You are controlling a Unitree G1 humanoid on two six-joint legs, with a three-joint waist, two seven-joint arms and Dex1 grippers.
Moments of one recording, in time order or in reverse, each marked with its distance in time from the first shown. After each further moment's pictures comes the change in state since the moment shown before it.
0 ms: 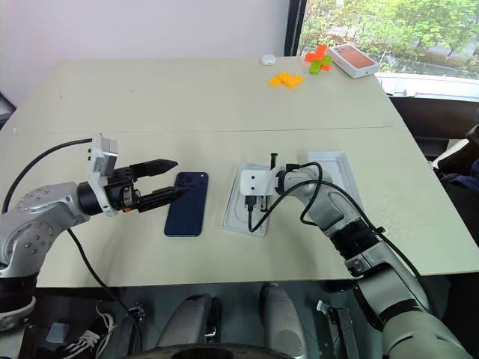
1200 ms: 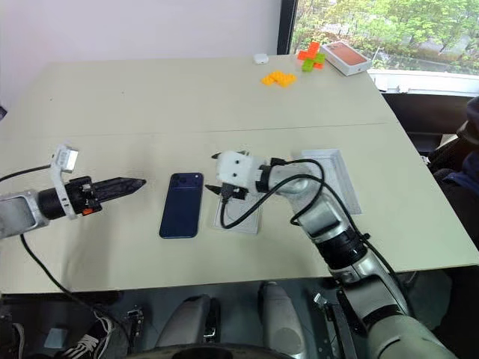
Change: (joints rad) left arm -0.024 0.138 0.217 0.360 -0.187 0.464 0.087; right arm 0.021 0.120 -0.038 -0.316 0.229 0.240 0.024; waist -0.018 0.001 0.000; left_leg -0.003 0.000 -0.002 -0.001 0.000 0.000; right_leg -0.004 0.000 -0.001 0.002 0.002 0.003
